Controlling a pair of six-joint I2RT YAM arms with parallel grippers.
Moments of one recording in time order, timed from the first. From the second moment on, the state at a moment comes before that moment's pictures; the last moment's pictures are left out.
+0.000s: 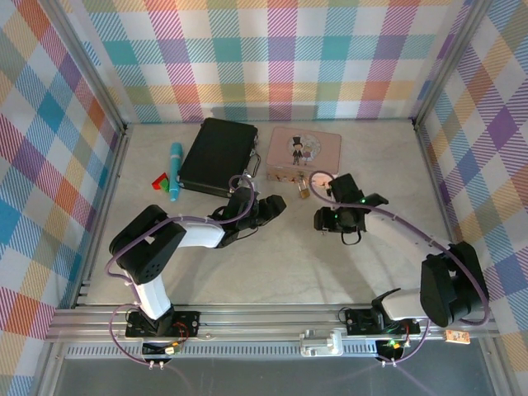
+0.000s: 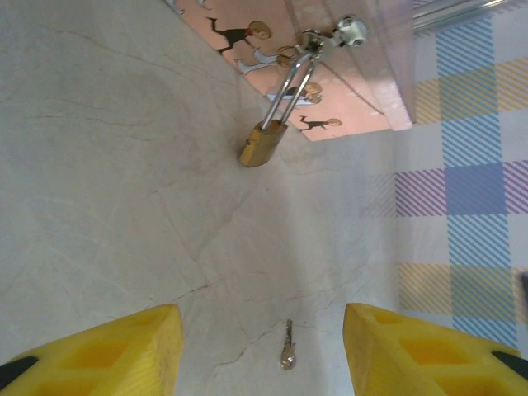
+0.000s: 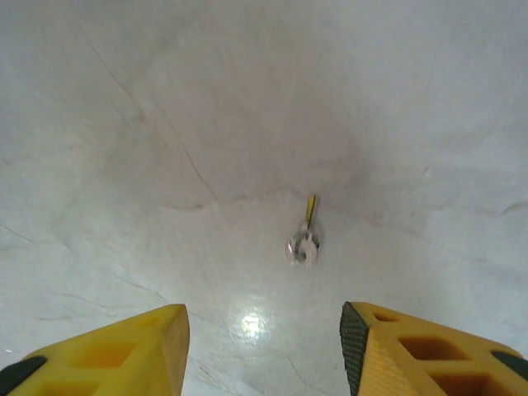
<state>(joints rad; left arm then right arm) -0.70 1.77 0.78 0.54 0.17 -1.14 0.45 1.37 0.84 -0.65 -0.08 0.46</state>
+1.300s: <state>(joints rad) -0.70 1.66 0.71 0.49 0.16 -1.12 0.56 1.63 0.88 -0.57 0.18 0.61</state>
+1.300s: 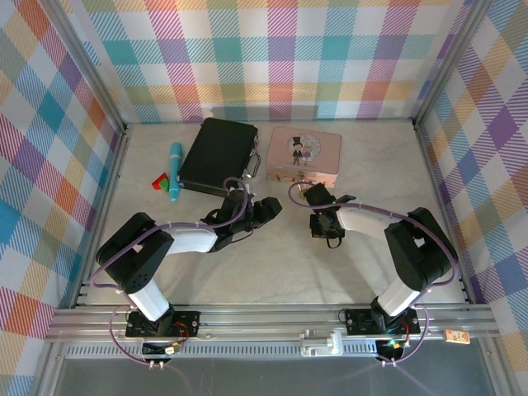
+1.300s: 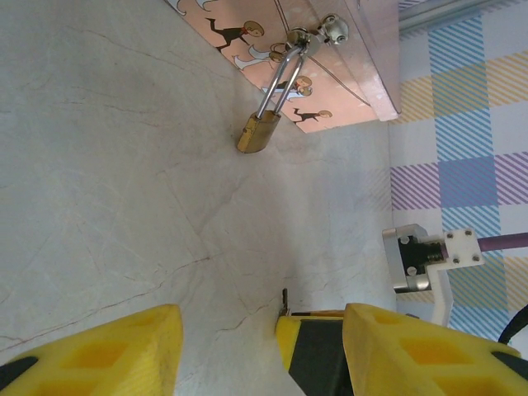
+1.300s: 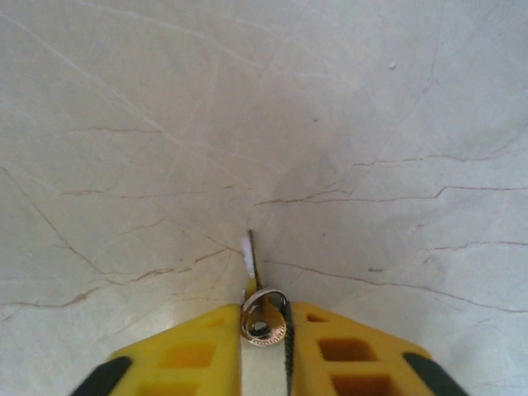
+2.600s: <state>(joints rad) -0.73 1.71 0.72 0.68 0.24 -1.25 0.48 1.35 0.81 -0.23 -0.50 0.46</state>
